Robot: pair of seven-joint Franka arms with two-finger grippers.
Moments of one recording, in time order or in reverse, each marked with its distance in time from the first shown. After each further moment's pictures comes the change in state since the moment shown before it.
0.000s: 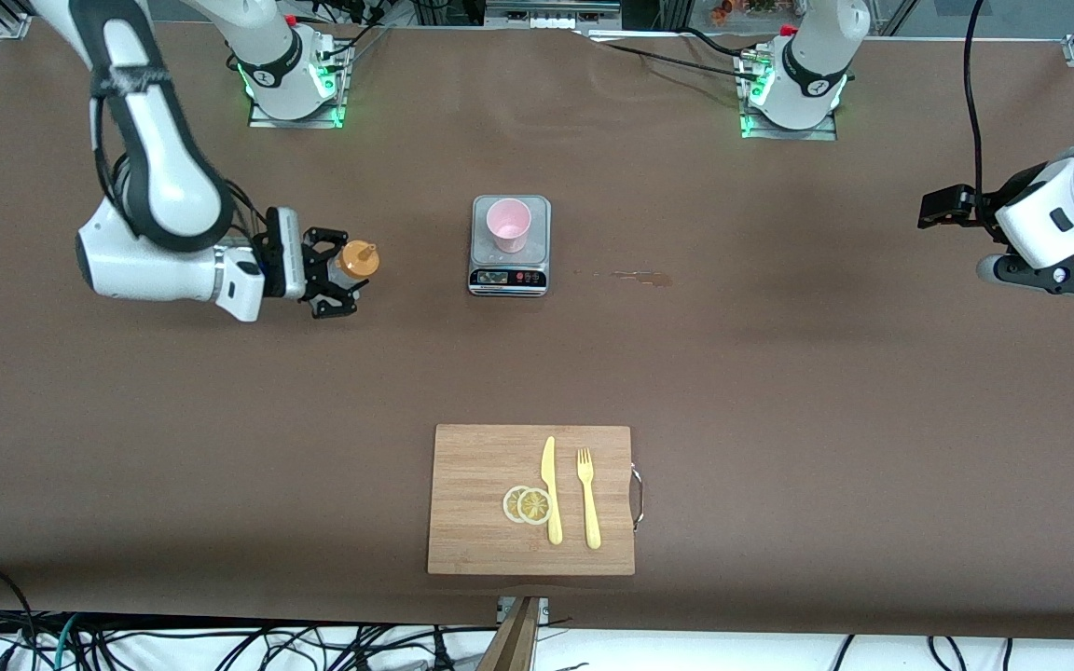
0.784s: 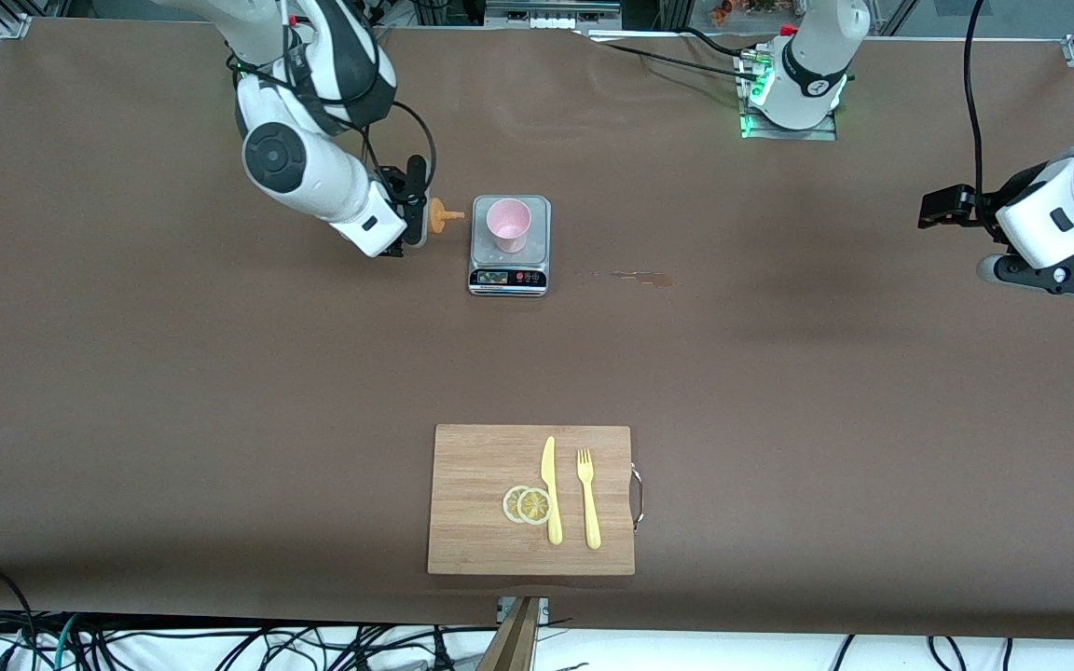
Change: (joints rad) left arm 0.000 0.000 0.000 0.000 0.000 0.000 0.000; right arm 0.355 -0.100 0.001 -0.058 -0.575 0.093 0.859
